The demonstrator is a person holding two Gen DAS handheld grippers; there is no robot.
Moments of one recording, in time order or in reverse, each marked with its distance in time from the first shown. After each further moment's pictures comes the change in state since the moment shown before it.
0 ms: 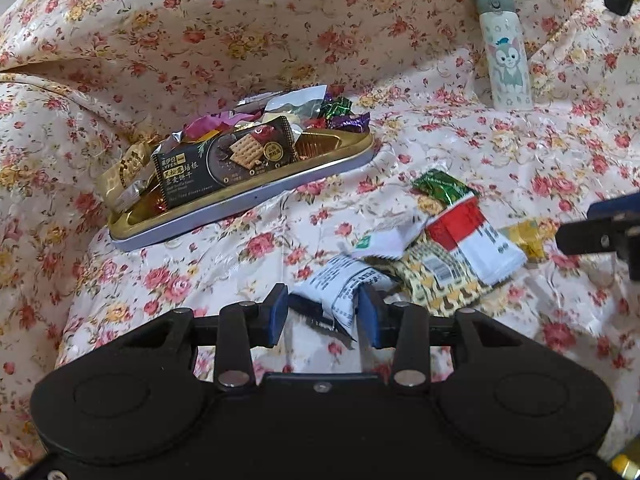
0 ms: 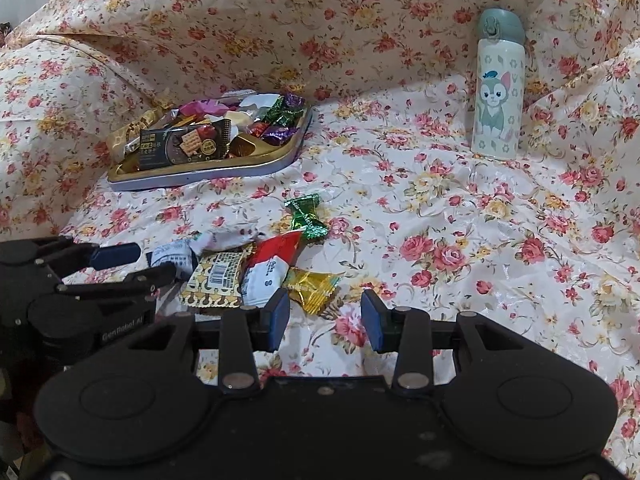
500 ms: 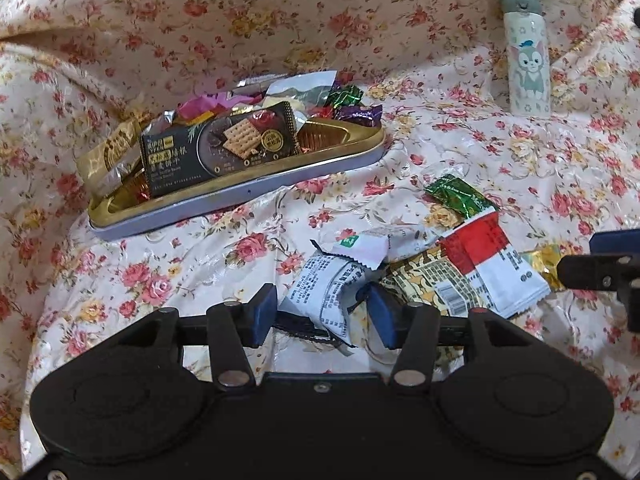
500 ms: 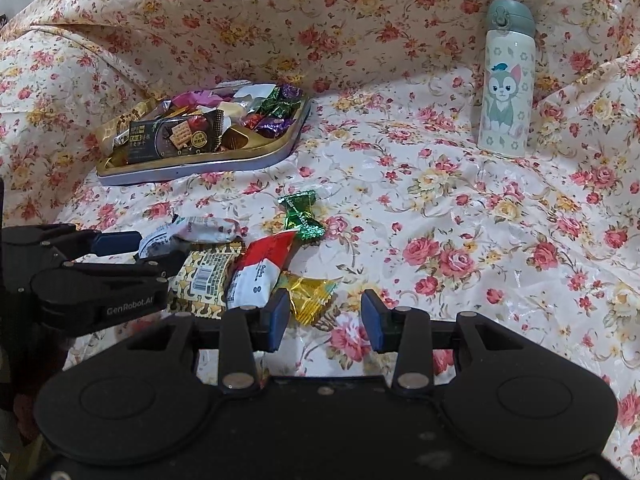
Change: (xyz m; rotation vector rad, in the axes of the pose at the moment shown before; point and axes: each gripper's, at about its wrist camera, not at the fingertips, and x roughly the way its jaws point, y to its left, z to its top) left arm 0.028 0.007 0.010 -0.080 0.051 -0.033; right arm 0.022 0.001 0.004 -0.016 0.013 -0.007
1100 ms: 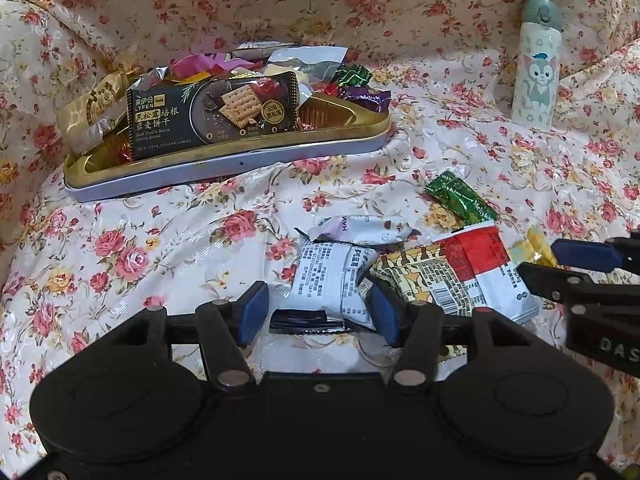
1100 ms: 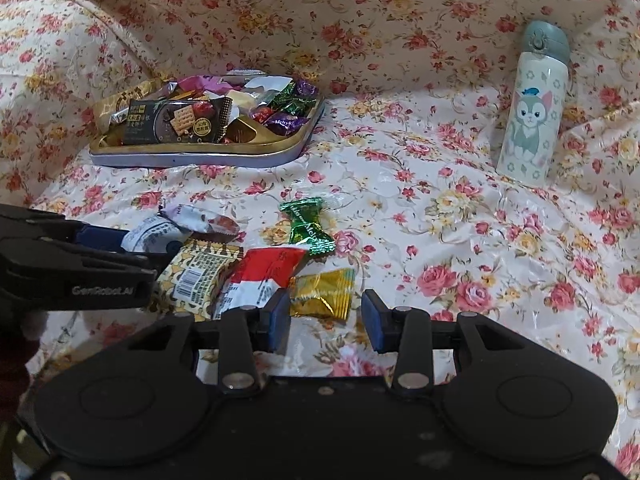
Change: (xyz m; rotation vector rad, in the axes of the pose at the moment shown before) left arm 0.011 0.017 0.006 -0.100 0.082 -0.100; right arm 0.028 0.013 0.008 -0.115 -0.013 -0.033
